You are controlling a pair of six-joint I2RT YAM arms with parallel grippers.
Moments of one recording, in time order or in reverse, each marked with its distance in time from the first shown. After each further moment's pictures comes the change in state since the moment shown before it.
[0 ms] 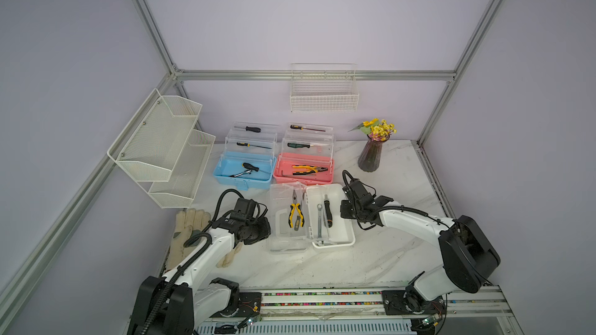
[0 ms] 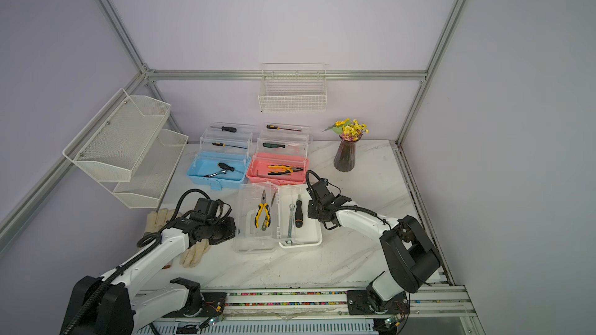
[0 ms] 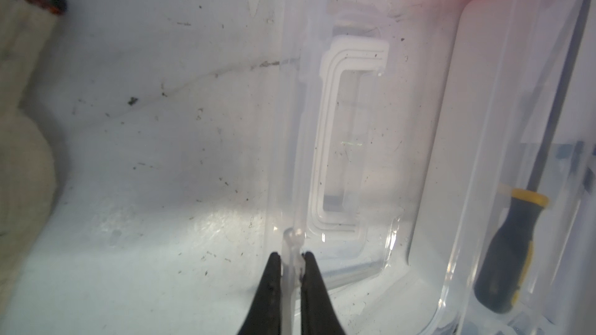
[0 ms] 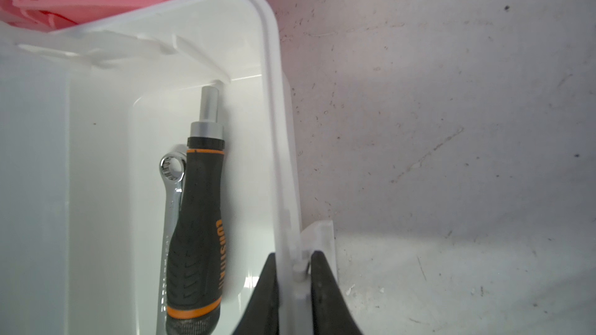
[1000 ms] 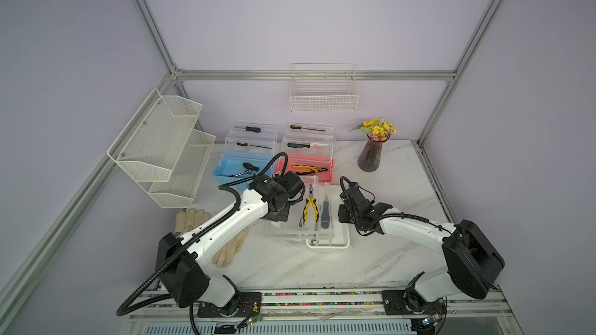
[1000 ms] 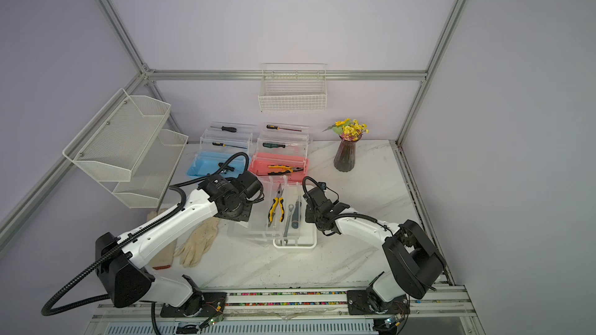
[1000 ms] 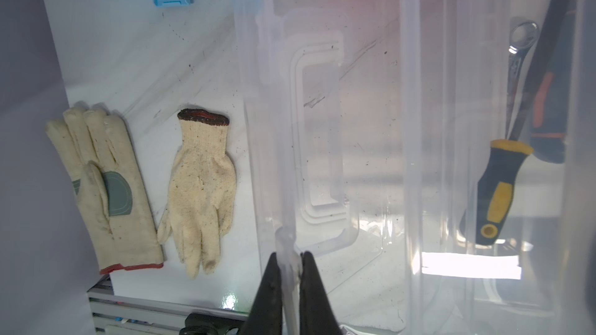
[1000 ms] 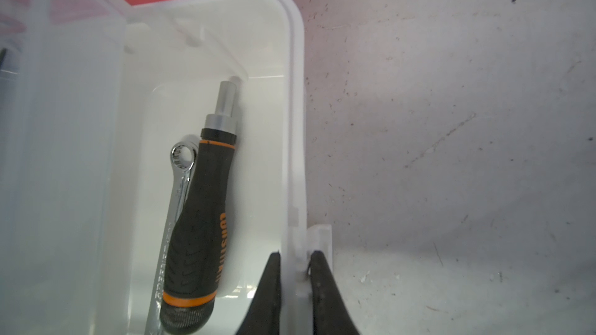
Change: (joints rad) left arm -0.472 0.370 0.774 -0.727 -0.633 0.036; right arm 0.071 -0.042 -0.069 0.073 0.038 0.045
